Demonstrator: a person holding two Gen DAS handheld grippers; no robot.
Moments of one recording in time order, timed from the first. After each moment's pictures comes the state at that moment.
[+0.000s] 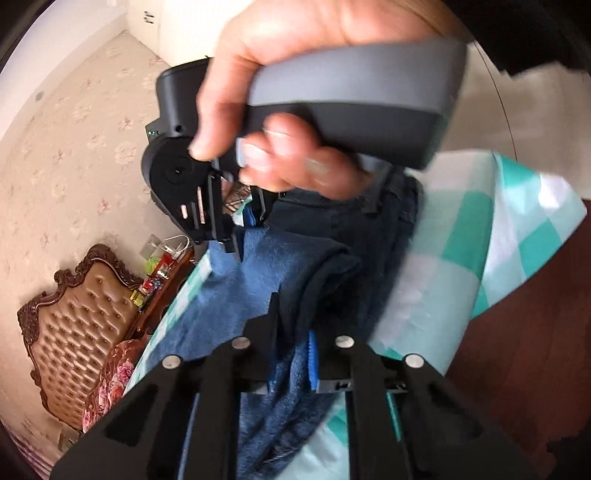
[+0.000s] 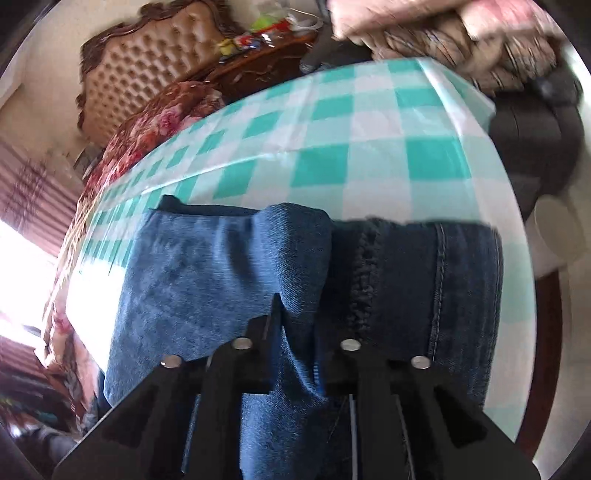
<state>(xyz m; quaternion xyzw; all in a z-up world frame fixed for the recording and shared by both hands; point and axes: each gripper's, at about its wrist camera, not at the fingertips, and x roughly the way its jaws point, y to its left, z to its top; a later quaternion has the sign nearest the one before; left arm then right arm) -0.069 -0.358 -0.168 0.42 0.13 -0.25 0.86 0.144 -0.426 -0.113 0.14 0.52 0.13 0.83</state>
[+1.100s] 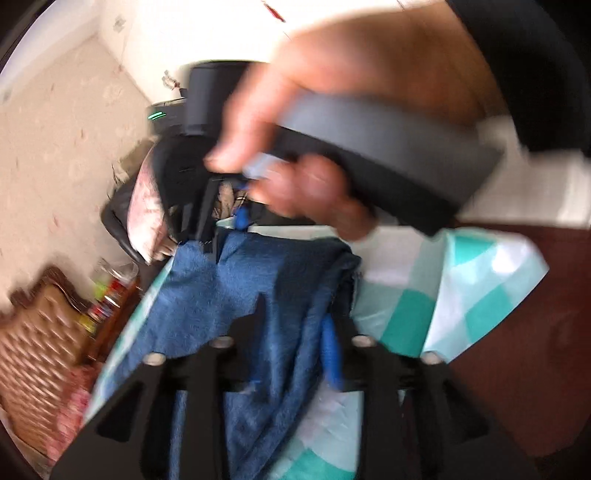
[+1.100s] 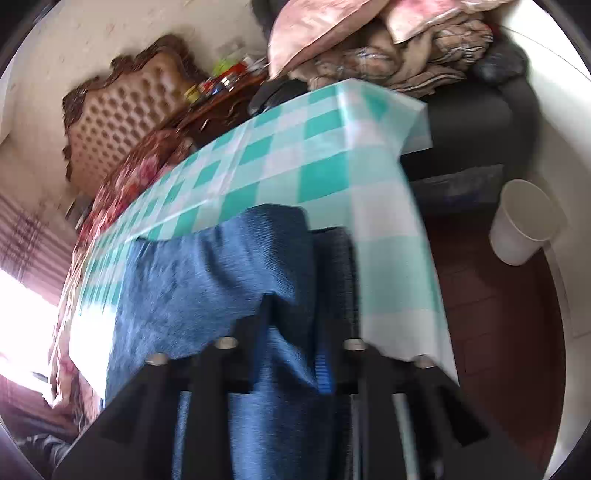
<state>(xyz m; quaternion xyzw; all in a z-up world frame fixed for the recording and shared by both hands) -0.065 -0.402 -0.136 0.36 0.16 -0.37 0.84 0.114 -0.522 -0.119 0.21 0.47 0.06 0.86</state>
